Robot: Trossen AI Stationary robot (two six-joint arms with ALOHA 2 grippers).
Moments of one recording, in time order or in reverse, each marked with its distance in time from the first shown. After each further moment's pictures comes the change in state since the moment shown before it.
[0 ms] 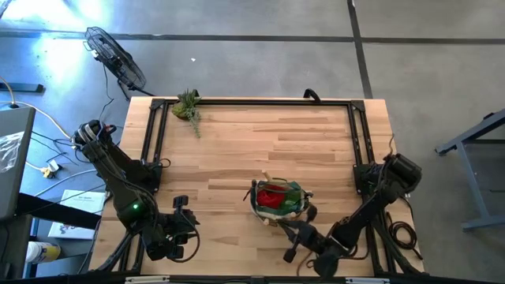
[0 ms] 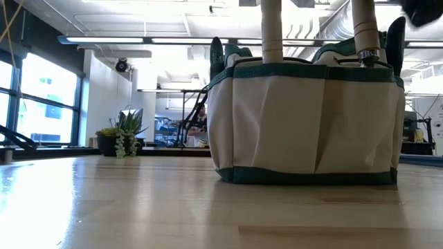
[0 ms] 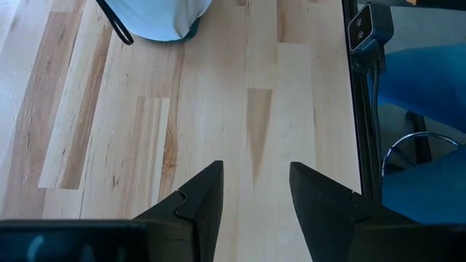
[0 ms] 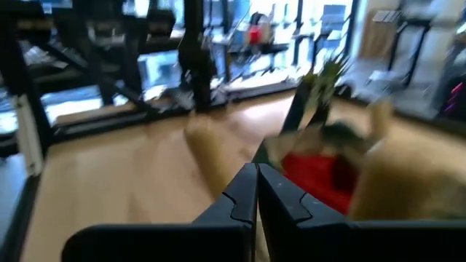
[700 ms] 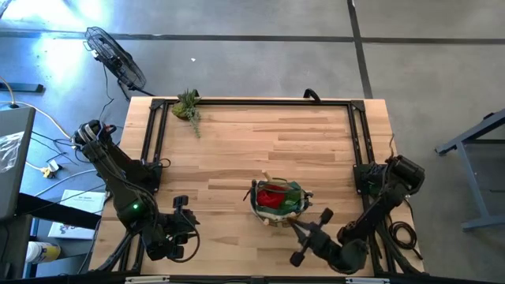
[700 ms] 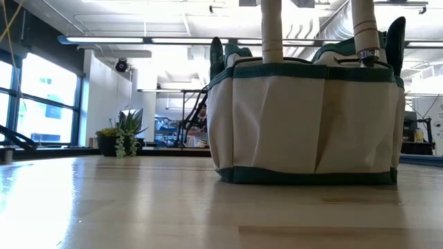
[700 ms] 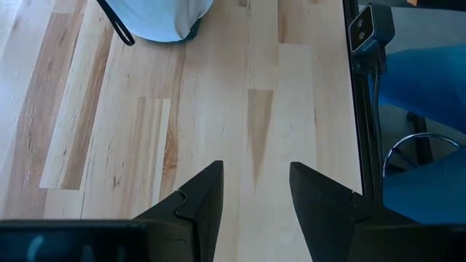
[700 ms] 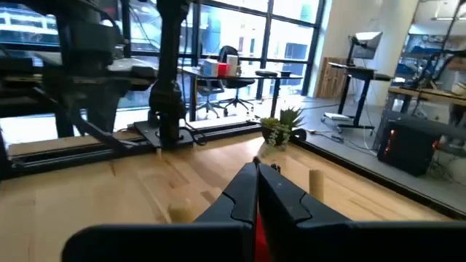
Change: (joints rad) left arm 0.000 0.000 0.000 0.000 -0.003 0.000; right arm 0.069 -0.001 0.001 0.710 0.217 -0.815
